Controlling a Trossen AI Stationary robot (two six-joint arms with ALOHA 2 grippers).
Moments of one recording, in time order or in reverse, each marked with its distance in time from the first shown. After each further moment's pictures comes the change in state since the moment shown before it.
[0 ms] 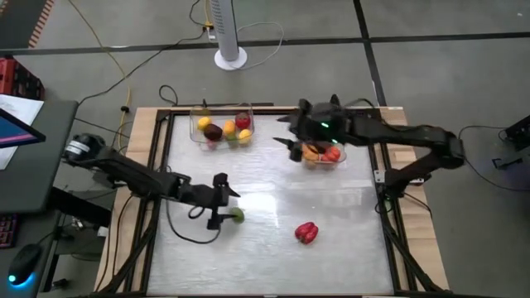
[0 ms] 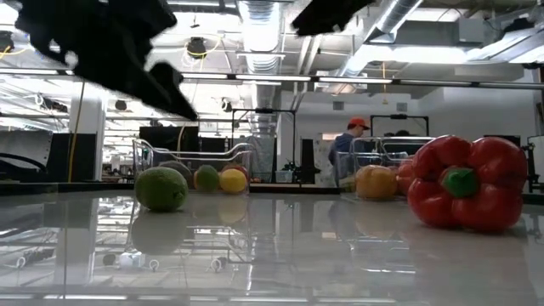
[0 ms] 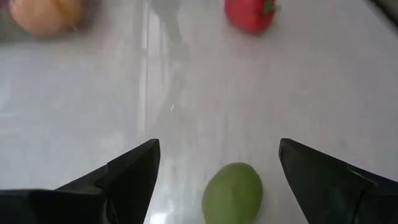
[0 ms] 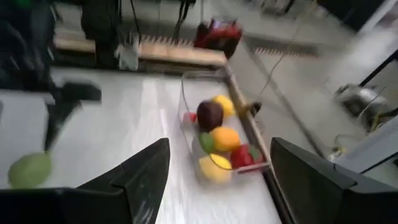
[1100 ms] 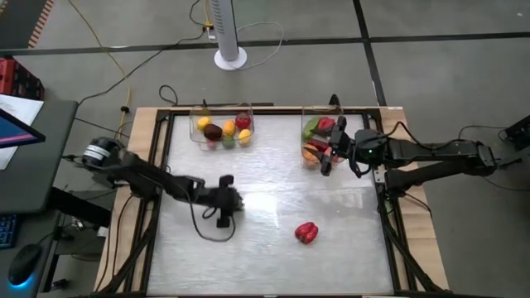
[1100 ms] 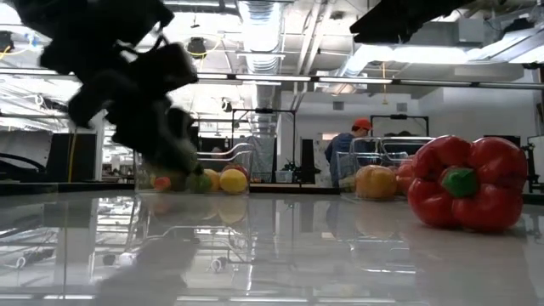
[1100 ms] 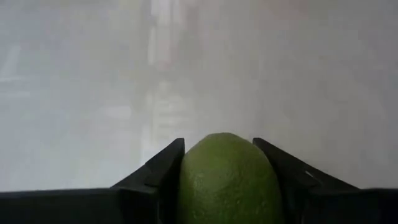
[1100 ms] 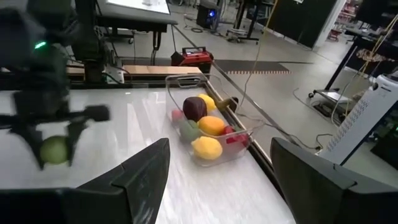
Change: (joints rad) left arm 0.071 0.232 -0.001 0.104 0.013 -0.019; right arm 0.137 -0.459 -0.523 0.221 0.231 0.125
